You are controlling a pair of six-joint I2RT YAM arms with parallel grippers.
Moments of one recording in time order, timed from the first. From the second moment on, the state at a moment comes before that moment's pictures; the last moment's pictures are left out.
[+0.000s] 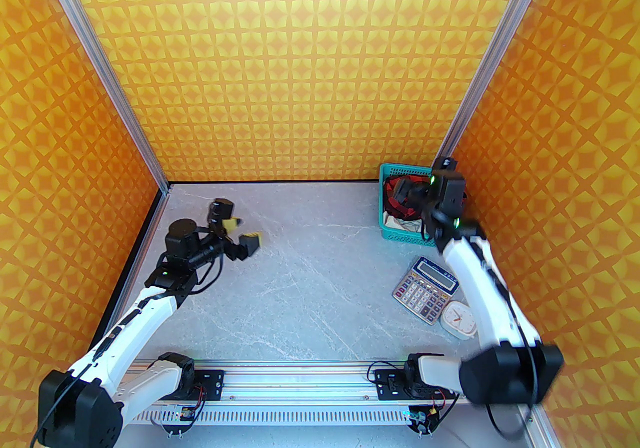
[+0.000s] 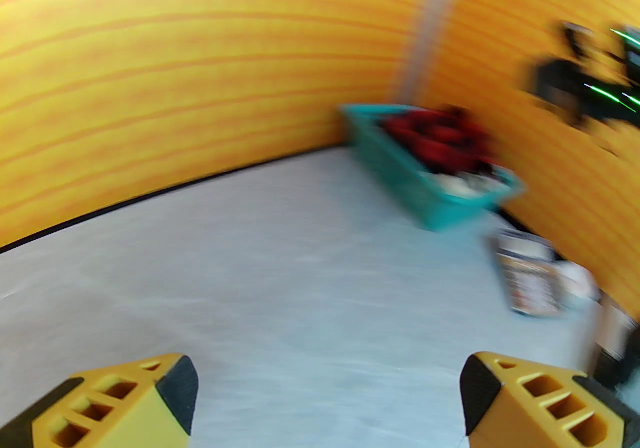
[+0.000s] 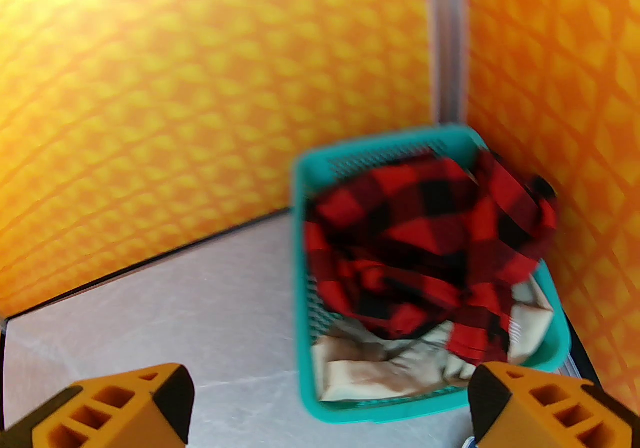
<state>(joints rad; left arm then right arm) -0.27 1.07 0.77 0.08 0.62 -0.10 -0.07 1.43 1.37 -0.51 0.15 0.31</state>
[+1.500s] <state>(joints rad) -0.28 1.13 0.78 0.14 0.77 -0.24 0.41 1.20 1.42 -0.41 -0.06 0.21</state>
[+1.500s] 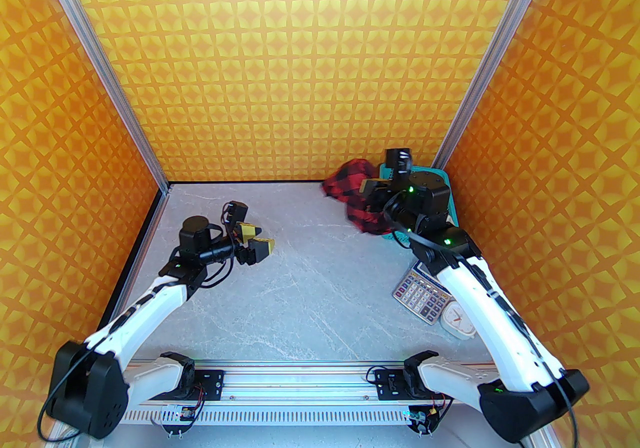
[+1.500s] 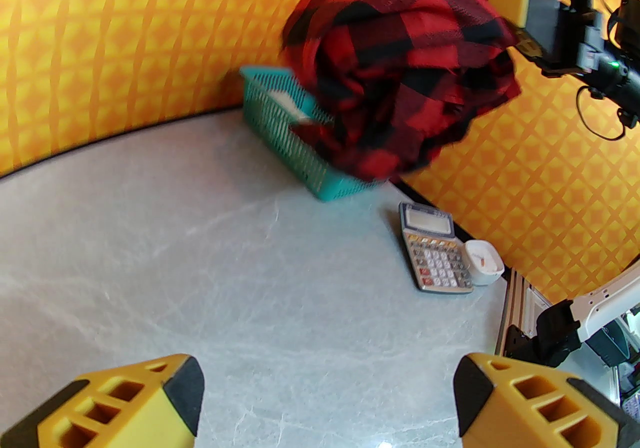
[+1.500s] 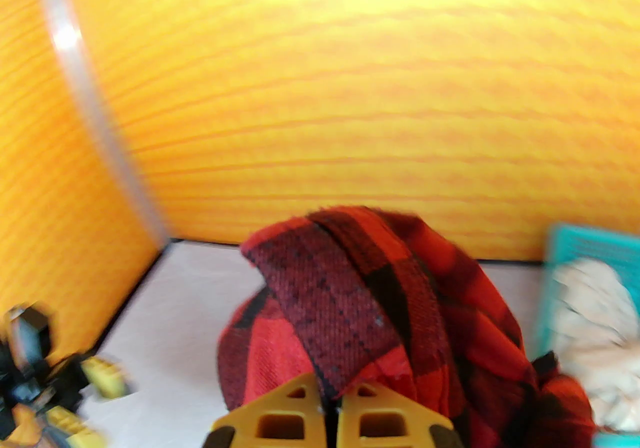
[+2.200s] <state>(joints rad) -0.29 1.18 0.87 -0.24 0.65 -0.17 0.54 1.52 1.38 -0.63 -0.15 0.32</state>
